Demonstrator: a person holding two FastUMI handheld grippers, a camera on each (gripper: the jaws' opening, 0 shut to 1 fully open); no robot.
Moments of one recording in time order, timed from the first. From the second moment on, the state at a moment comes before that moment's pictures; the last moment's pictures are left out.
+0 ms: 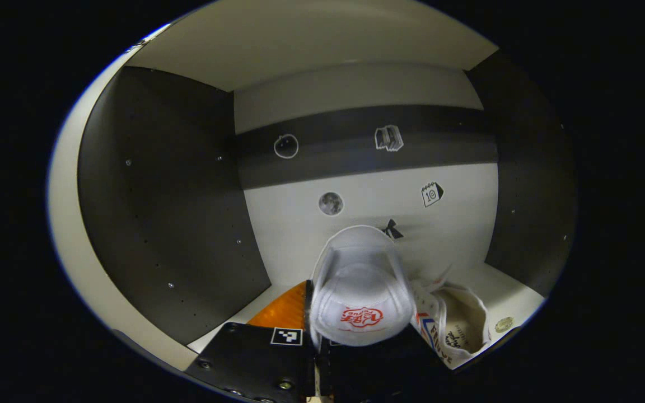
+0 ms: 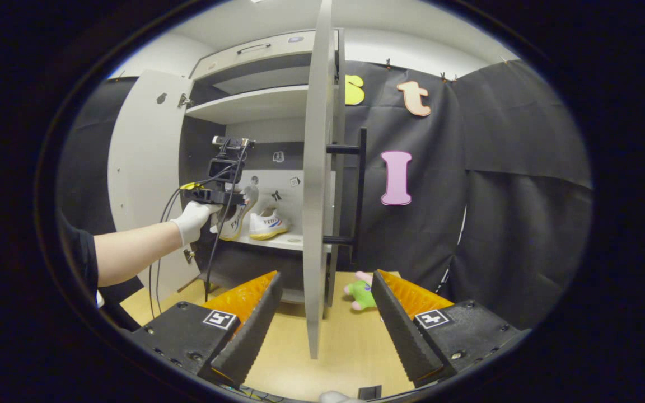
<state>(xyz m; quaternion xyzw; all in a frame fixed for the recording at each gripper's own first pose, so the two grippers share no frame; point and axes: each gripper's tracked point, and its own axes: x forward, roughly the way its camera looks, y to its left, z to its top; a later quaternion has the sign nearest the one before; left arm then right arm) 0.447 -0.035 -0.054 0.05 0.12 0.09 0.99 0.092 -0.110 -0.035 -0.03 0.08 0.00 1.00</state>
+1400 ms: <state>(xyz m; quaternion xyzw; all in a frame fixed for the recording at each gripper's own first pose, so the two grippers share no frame) 0.238 -0.035 0.002 0.01 0.00 0.01 1.00 0.064 -0.087 -0.017 -0.02 0.05 0.00 1.00</state>
